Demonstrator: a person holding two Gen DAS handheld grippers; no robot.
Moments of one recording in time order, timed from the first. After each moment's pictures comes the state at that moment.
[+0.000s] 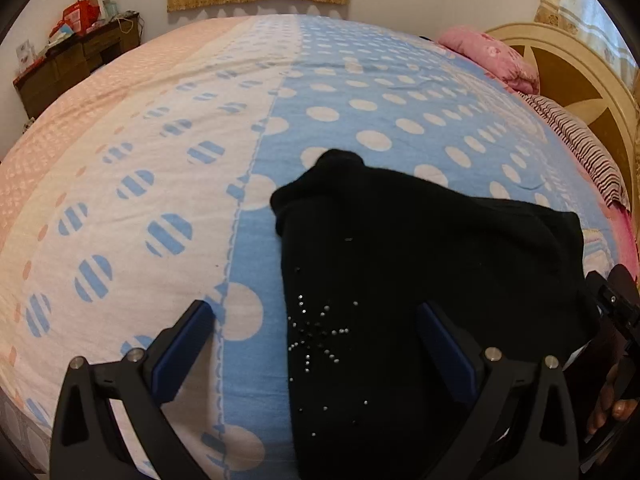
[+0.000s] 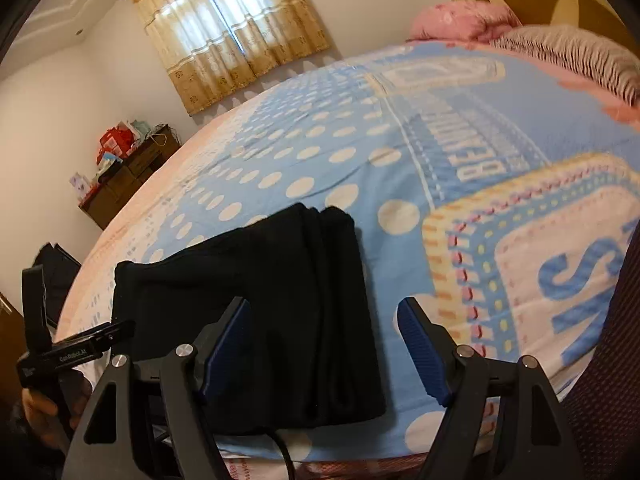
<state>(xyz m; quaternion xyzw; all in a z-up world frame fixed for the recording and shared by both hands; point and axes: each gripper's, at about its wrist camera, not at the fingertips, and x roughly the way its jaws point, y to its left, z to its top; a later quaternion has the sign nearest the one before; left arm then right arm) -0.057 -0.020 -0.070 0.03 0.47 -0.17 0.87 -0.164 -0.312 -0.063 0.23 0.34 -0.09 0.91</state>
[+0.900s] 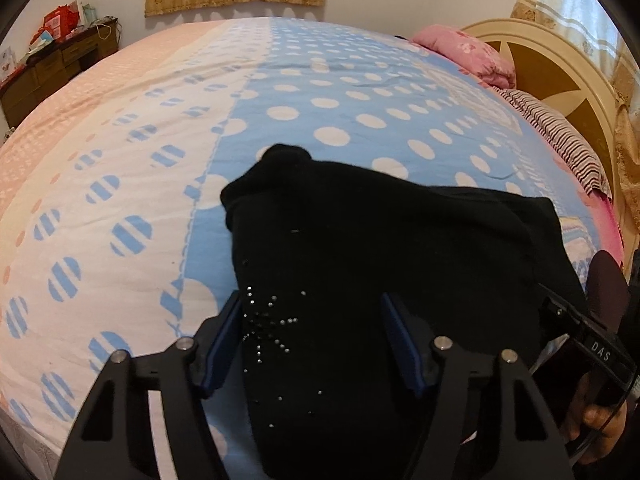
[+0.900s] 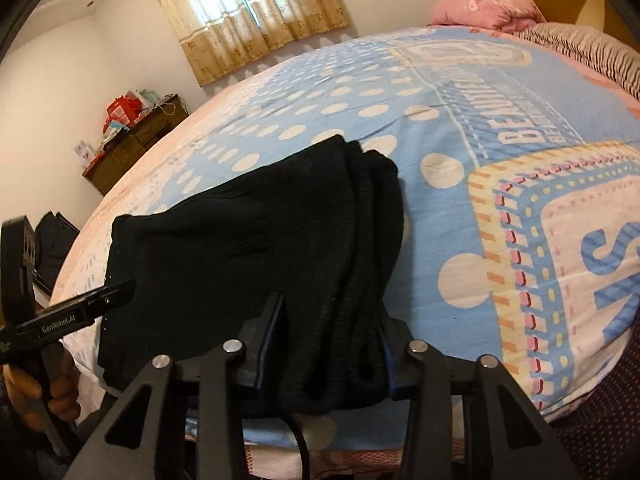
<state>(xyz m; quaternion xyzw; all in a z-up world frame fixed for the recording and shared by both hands) -0.067 -0.032 -0.068 0.02 0.46 -0.22 0.86 -0.155 -0.280 -0.083 0.19 0.38 -0.06 0.91</state>
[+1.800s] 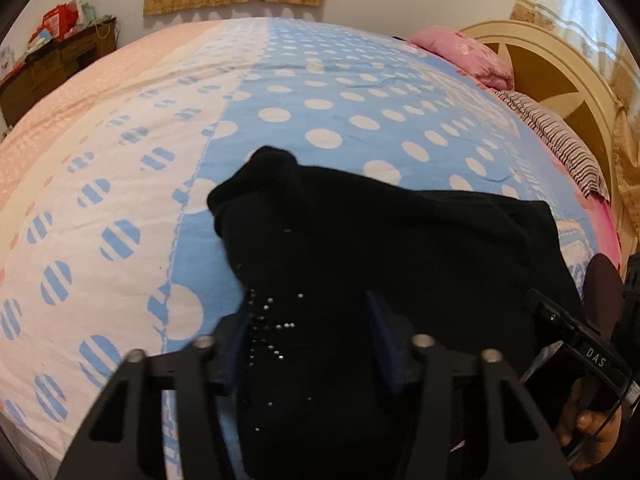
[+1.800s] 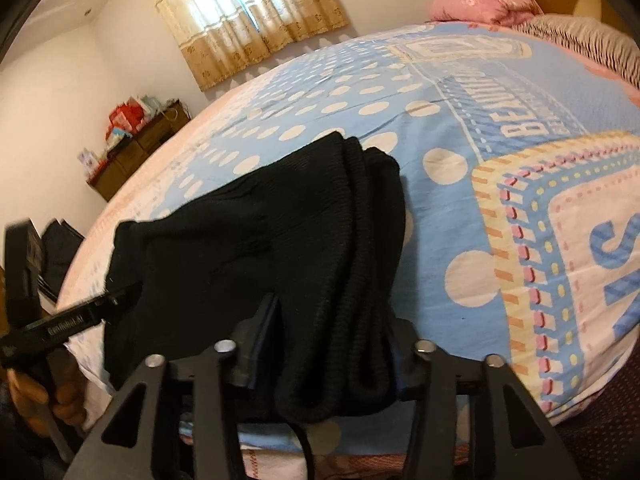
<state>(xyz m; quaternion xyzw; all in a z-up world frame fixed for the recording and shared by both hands) -0.064 -0.039 -0.067 0.02 0.46 -0.23 0.86 -0.152 -0.283 -0.088 0.21 0.37 -0.06 0.90</state>
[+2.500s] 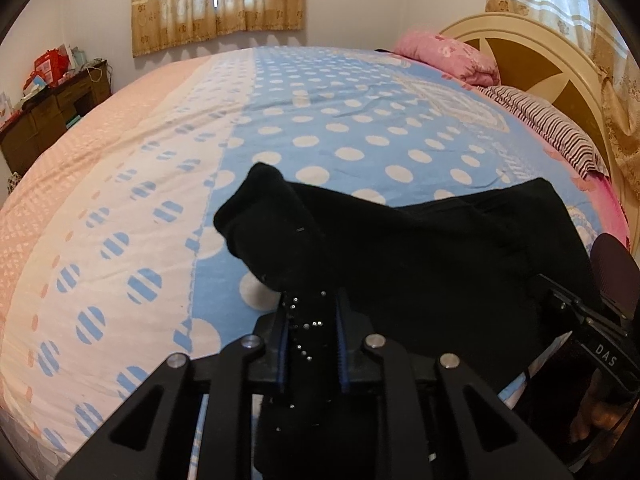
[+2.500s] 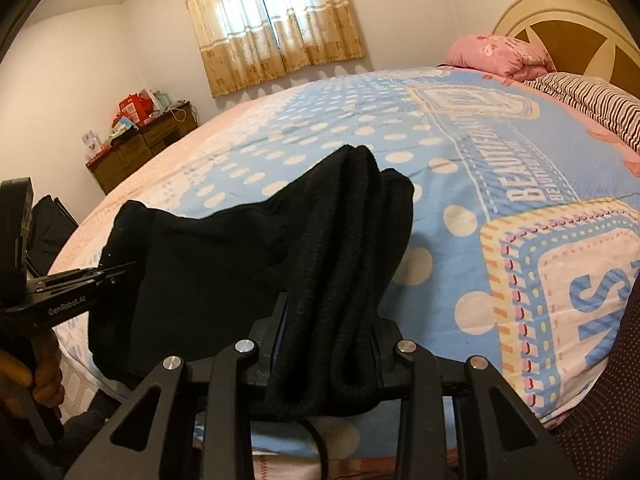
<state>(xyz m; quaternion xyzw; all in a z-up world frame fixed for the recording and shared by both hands) -0.073 -0.044 -0.042 0.07 0.41 -0.23 0.88 -0.157 -0.255 -0.058 0.14 0.33 -0.07 0.93</state>
